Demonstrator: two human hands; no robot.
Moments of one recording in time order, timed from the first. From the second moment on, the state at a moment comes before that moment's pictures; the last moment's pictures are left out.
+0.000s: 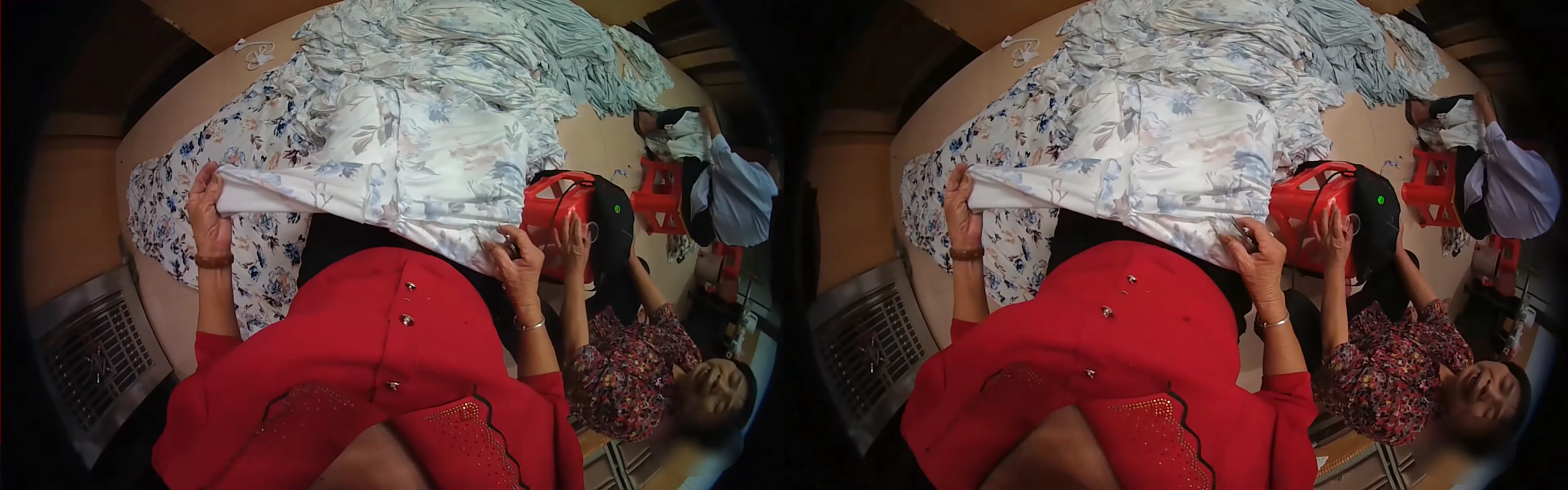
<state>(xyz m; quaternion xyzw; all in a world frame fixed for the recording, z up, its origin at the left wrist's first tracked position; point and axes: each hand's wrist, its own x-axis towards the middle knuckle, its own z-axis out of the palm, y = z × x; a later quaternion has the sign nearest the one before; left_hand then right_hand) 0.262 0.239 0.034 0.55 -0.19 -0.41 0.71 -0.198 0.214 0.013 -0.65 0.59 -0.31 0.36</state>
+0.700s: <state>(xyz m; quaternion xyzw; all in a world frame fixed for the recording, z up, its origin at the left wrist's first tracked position) 0.269 0.264 -0.011 0.76 -0.43 -0.31 0.38 -0.190 0.209 0.020 -0.70 0.58 -0.29 0.30</state>
